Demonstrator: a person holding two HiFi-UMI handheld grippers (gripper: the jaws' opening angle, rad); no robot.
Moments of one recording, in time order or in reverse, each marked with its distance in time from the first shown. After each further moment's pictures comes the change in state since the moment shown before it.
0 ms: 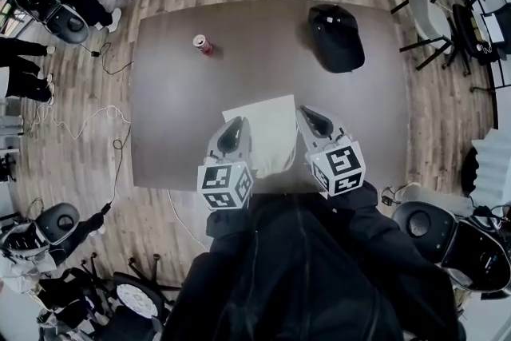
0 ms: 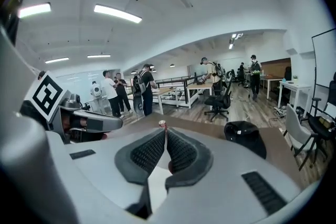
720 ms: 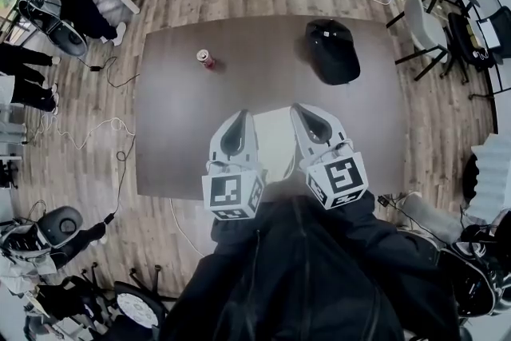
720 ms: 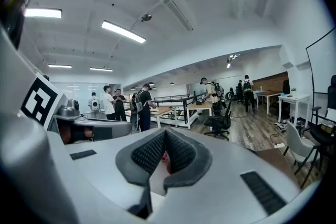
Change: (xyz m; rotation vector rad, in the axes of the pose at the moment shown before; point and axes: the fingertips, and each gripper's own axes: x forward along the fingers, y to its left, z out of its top) left arm -0.037 -0.053 0.096 0.138 -0.256 0.015; right arm -0.040 0.027 0.094 -0.039 -0.233 -0.021
